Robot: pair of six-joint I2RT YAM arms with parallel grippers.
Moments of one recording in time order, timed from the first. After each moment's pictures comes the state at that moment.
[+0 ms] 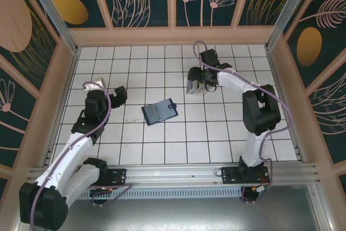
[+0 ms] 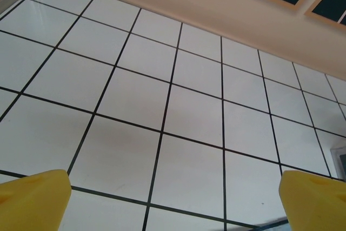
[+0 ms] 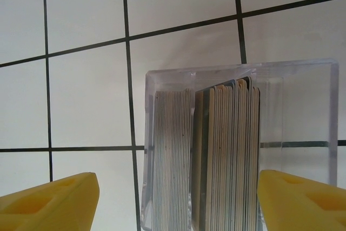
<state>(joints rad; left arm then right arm) -0.24 0.88 0.55 -0.10 -0.19 -0.46 0.40 1.89 1.39 -0.46 -0.06 0.51</state>
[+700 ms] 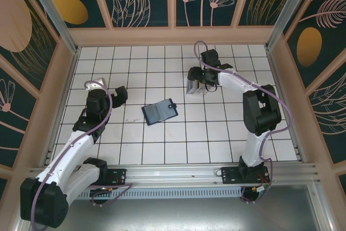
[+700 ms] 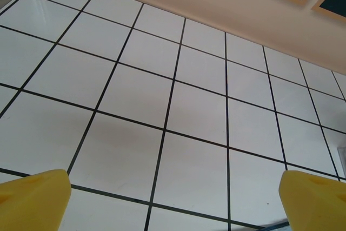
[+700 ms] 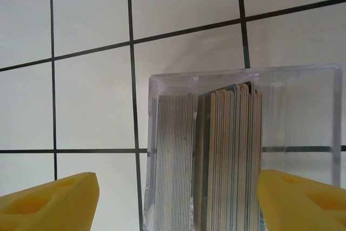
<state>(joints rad) -0.24 0.91 0.54 -0.09 -0.20 -0.46 0.39 1.87 1.38 -0.43 -0.06 0.50</state>
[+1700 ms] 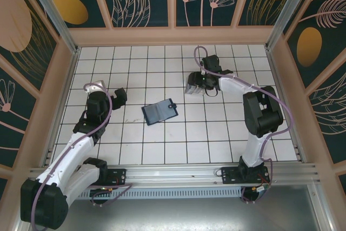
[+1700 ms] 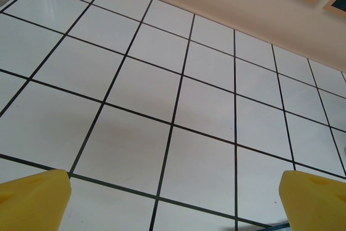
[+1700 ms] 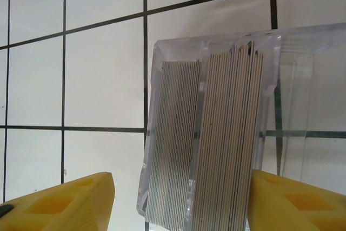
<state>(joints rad) -0.24 0.89 0.51 -0.08 -0.22 -0.48 0.39 1.85 1.25 -0.31 -0.17 0.50</state>
